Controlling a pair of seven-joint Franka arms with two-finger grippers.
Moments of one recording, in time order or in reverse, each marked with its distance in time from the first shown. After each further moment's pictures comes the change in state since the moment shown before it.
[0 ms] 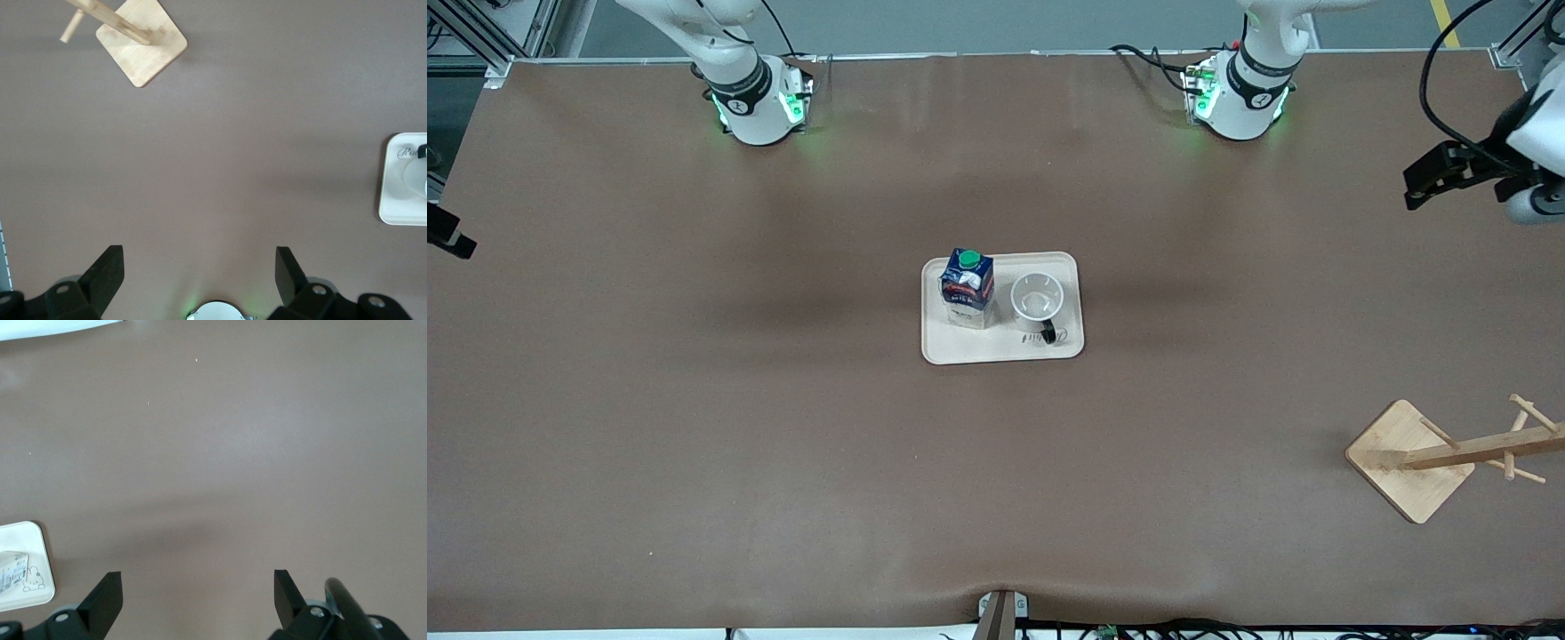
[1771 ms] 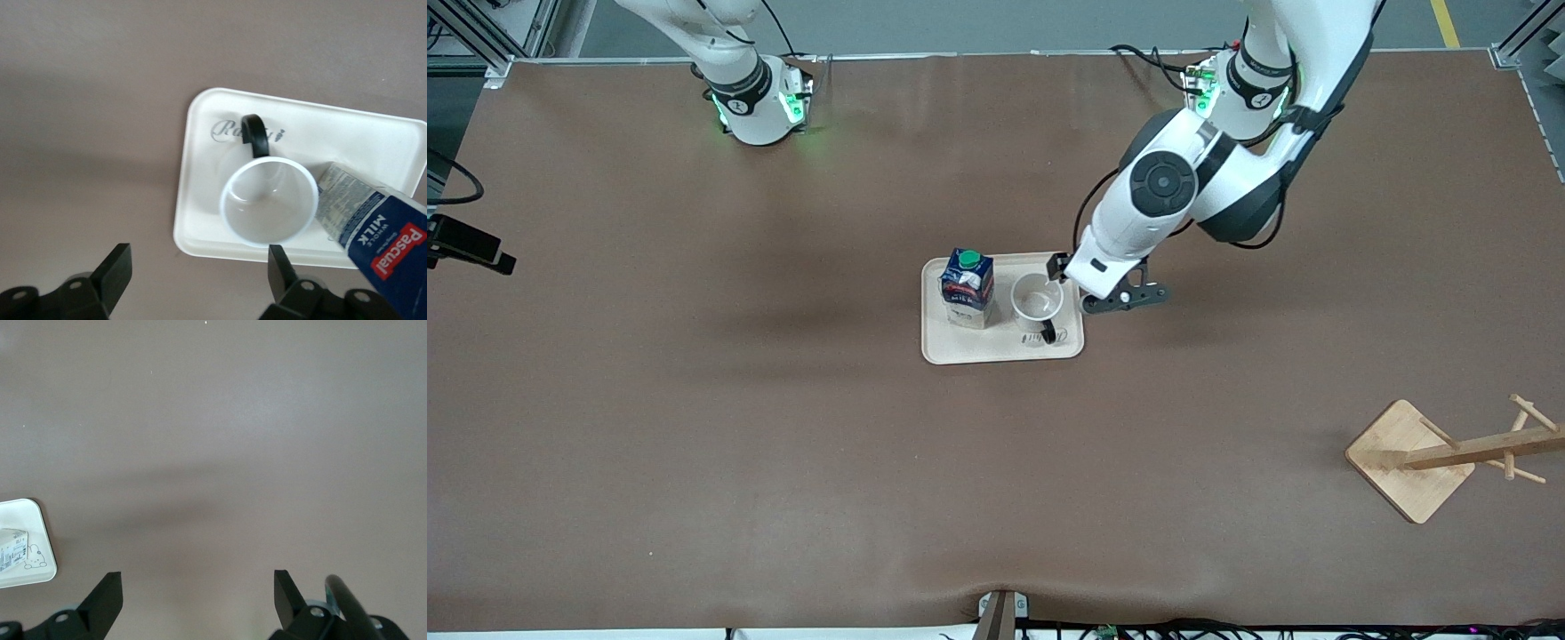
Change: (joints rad) left arm -0.158 0.384 -0.418 -0.397 -0.068 0.765 -0.753; right arm 0.010 0.049 0.009 -0.010 0.010 -0.050 -0.002
